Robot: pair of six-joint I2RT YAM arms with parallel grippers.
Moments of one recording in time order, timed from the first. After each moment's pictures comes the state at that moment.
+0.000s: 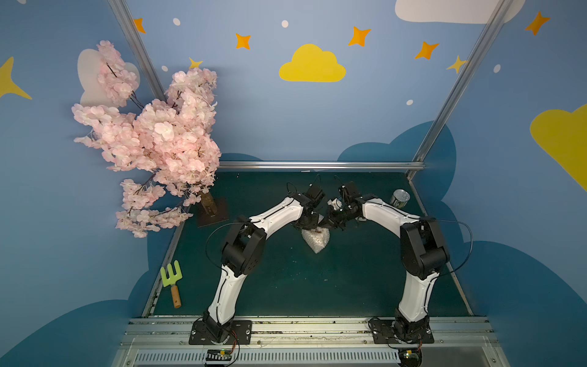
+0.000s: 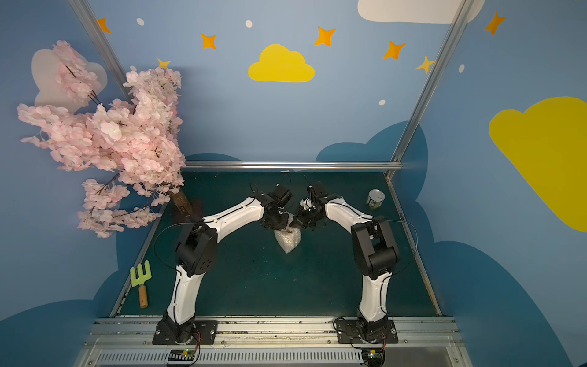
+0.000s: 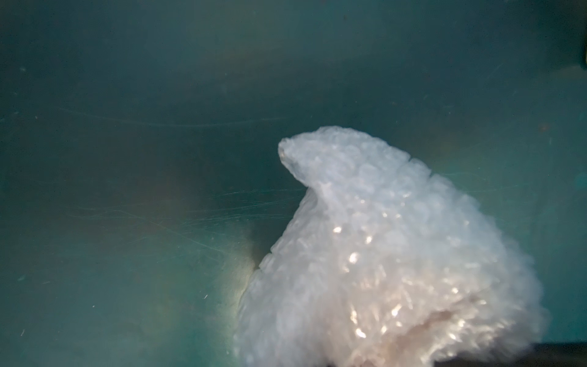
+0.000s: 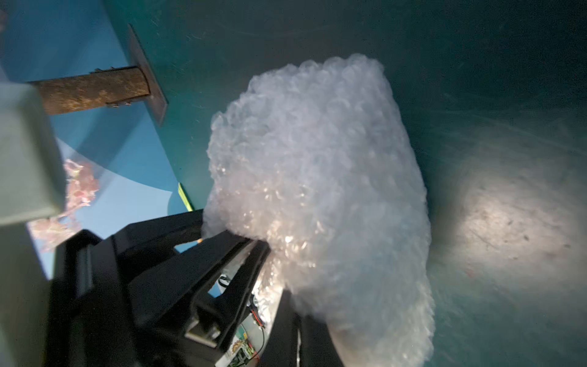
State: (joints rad) left arm -0.68 2.15 1.79 -0.91 -0.04 -0.45; right arm 0.46 1.94 1.42 -0.64 -0.64 0.70
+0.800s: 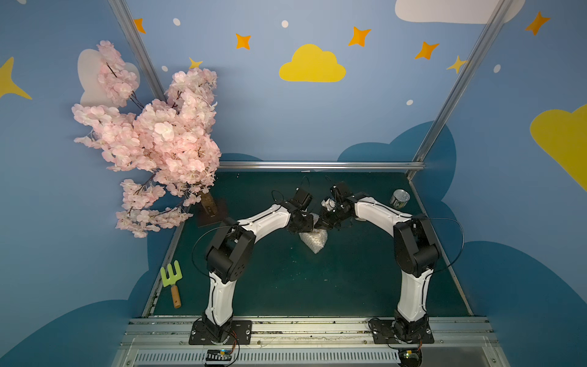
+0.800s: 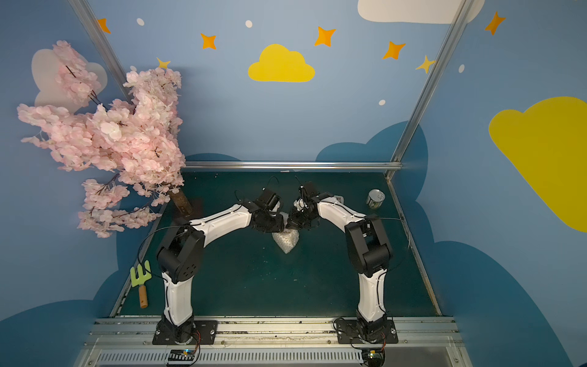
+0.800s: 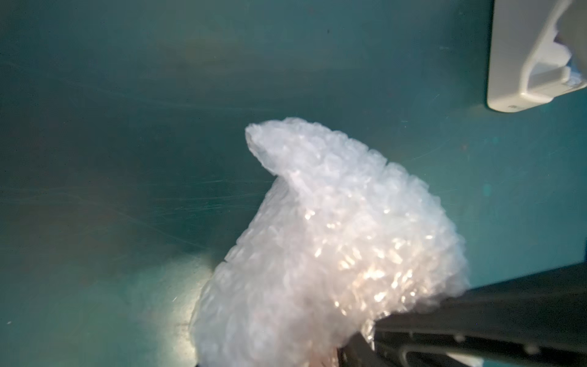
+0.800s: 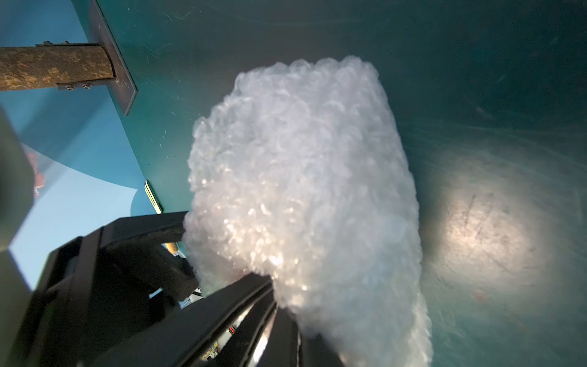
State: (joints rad) left arm -0.62 1.99 1.48 -0.59 0.15 -0.54; right arm 0.51 1.99 1.47 -0.67 -0.58 0.65
